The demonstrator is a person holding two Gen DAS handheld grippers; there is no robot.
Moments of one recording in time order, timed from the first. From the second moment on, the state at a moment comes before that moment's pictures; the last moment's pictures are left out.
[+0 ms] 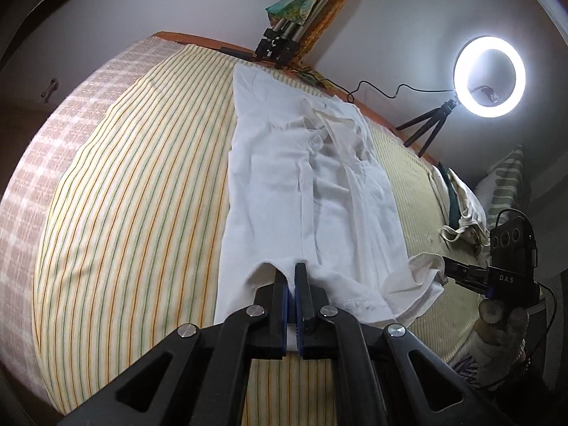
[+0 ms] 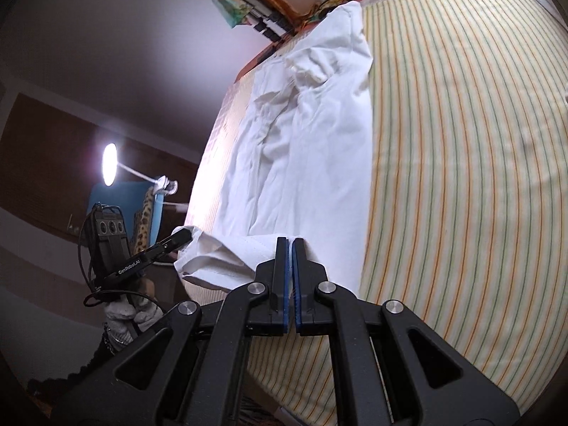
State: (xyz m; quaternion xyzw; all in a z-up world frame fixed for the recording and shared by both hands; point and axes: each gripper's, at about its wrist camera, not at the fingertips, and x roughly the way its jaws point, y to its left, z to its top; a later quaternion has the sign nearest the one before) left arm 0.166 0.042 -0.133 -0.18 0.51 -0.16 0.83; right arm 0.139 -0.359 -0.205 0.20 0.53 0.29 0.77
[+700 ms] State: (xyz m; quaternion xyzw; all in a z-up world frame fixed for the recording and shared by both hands) left arm 0.166 0.039 -0.129 -0.13 0.51 -0.19 0.83; right arm 0.137 -0.354 -0.193 0.11 0.54 0.33 0.77
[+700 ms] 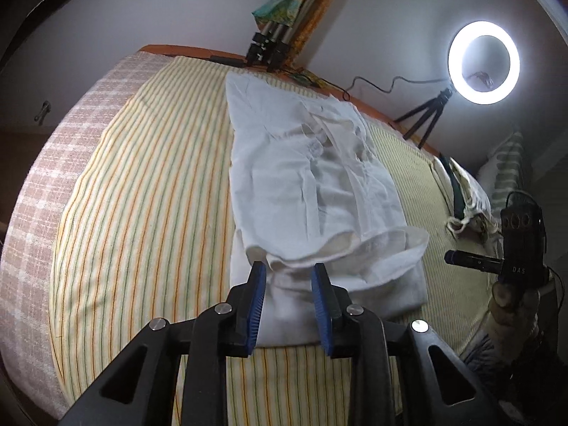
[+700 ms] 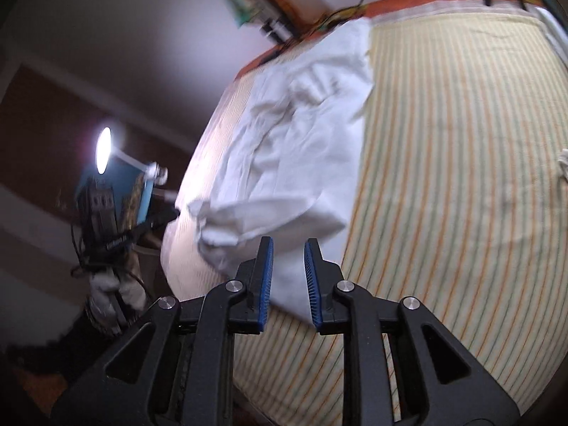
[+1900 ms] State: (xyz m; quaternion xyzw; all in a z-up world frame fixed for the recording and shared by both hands) left arm 0.224 0.012 -0.167 -0.01 0.50 -0.18 0.85; right arm 0.175 -0.325 -0.221 0.00 0.51 0.26 0.82
